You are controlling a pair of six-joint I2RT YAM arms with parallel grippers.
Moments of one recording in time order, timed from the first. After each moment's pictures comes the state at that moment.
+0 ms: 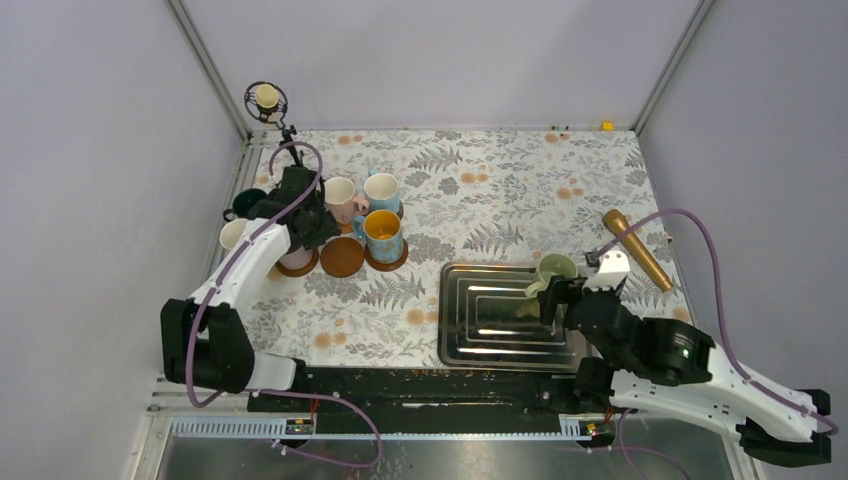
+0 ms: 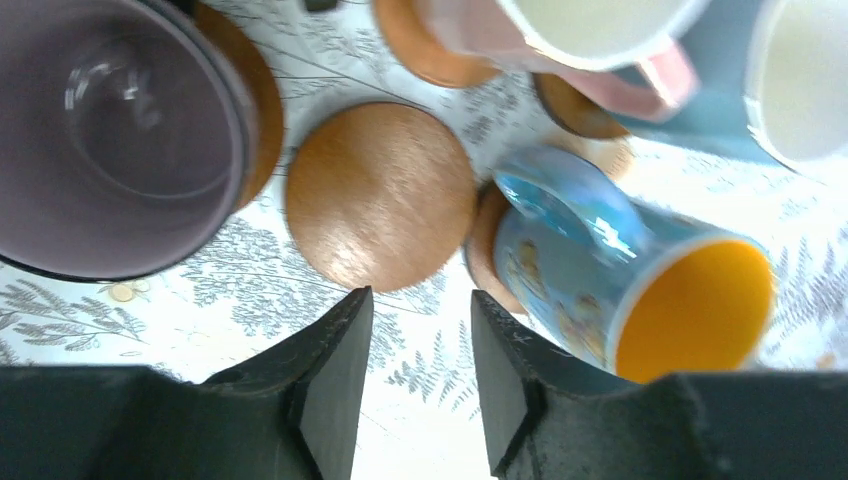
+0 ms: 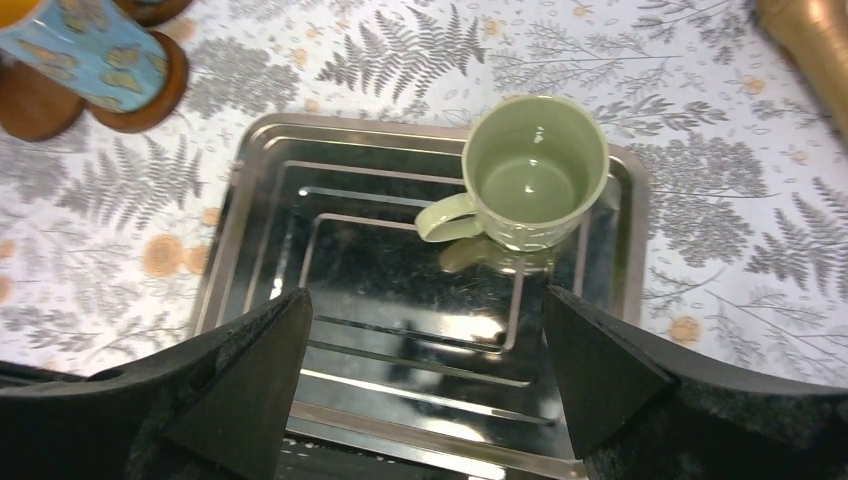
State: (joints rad) left arm -0.15 1.38 1.05 -0.67 -0.11 -0.67; right arm 1.17 0.40 0.76 -1.04 0.80 0.74
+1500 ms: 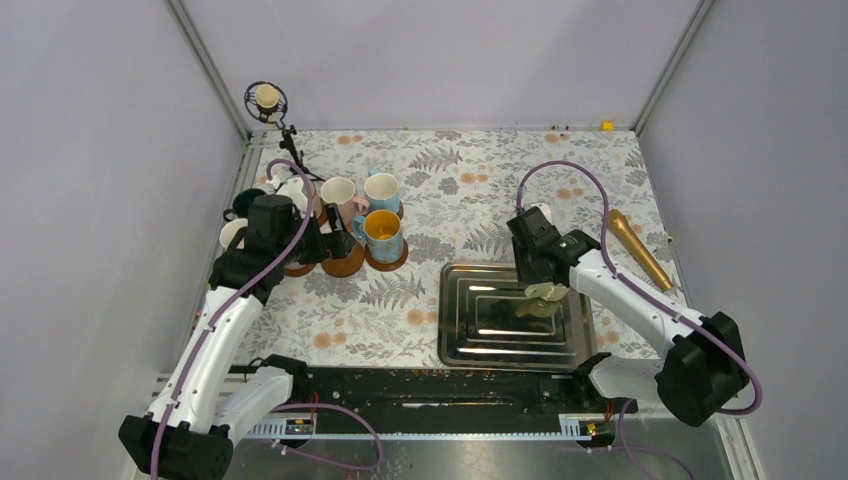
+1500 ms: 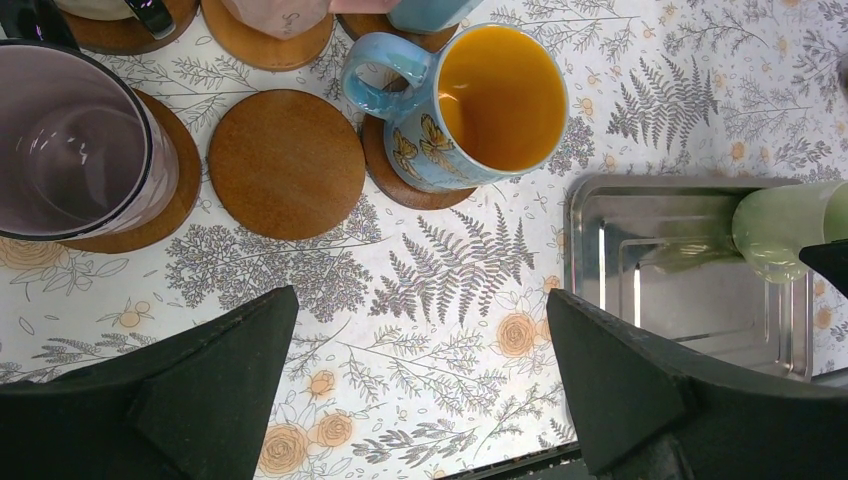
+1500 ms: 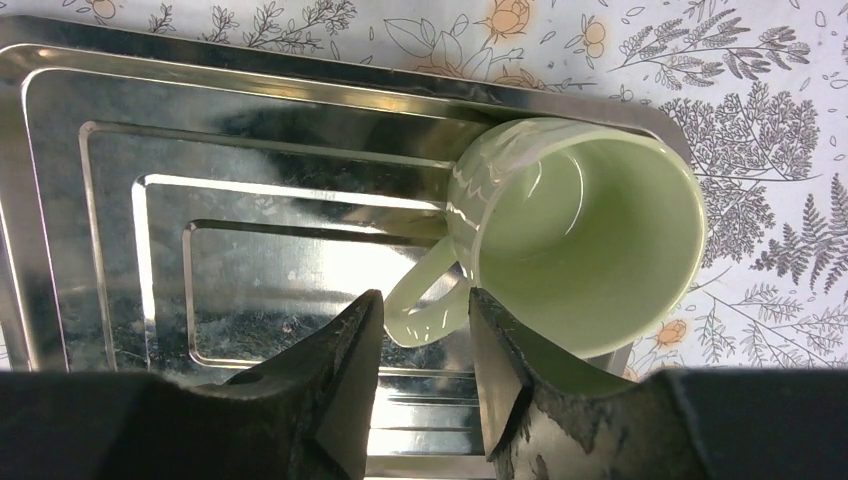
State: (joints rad) left arm -0.22 0.90 0.95 -0.71 0.12 -0.37; right arm 0.58 1.24 0.91 -0.81 0.33 0.38
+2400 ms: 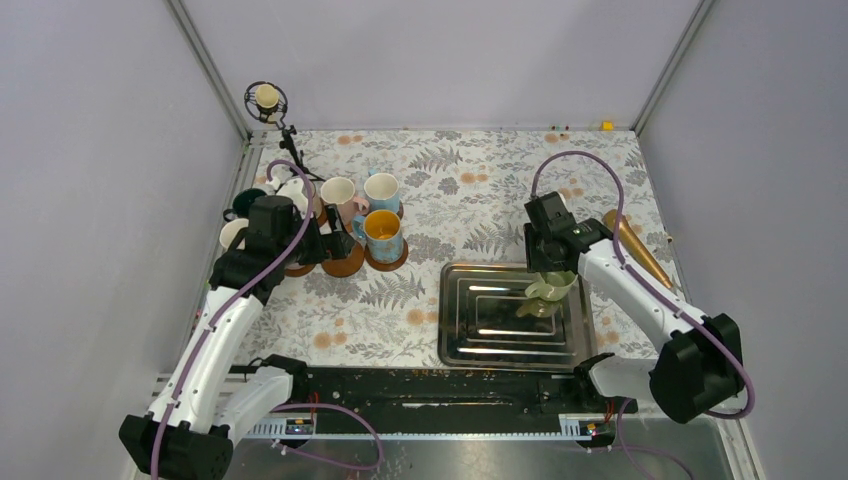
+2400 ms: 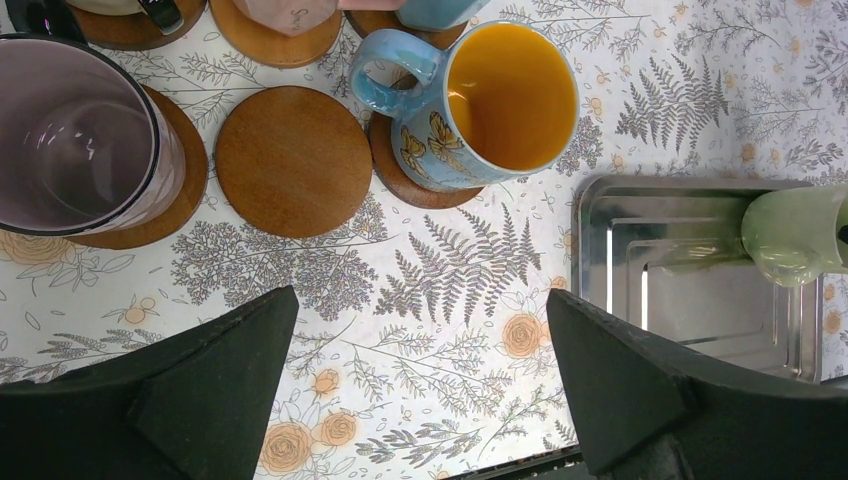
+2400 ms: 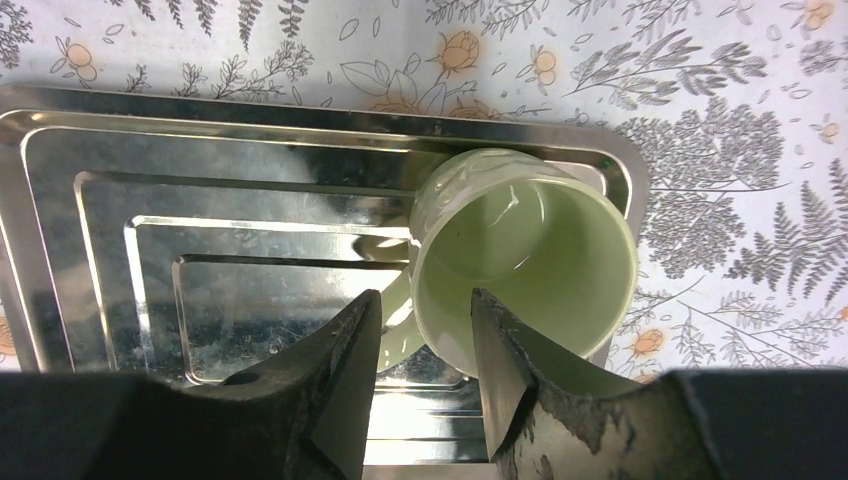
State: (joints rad) left arm -0.22 0.90 0.95 -0.71 0.10 -0.37; right arm 0.45 1.25 0.96 -0.80 0.27 0.31
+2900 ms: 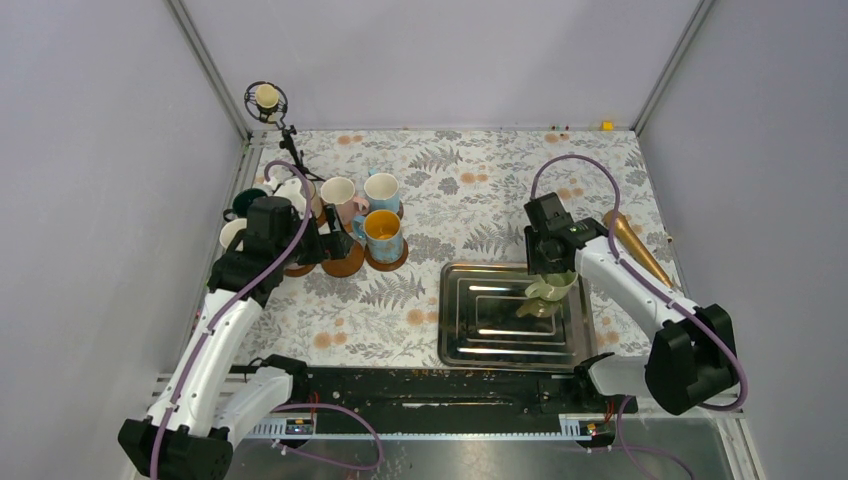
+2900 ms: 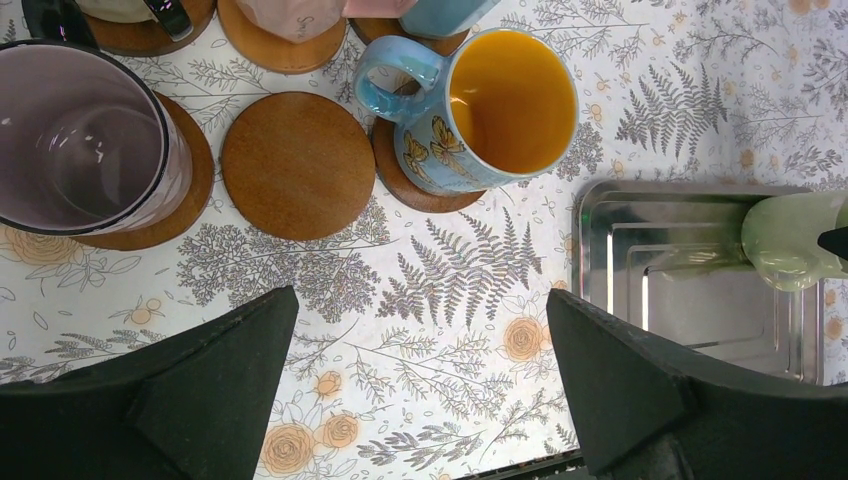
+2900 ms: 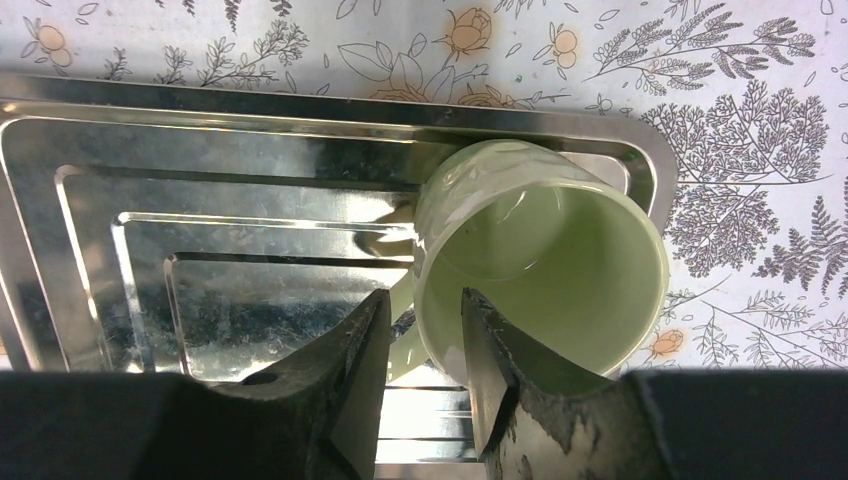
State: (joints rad) left arm -0.22 0.89 0.95 -0.71 0.09 -0.37; right arm 0.41 1.30 0.94 -0.79 0.22 0.32
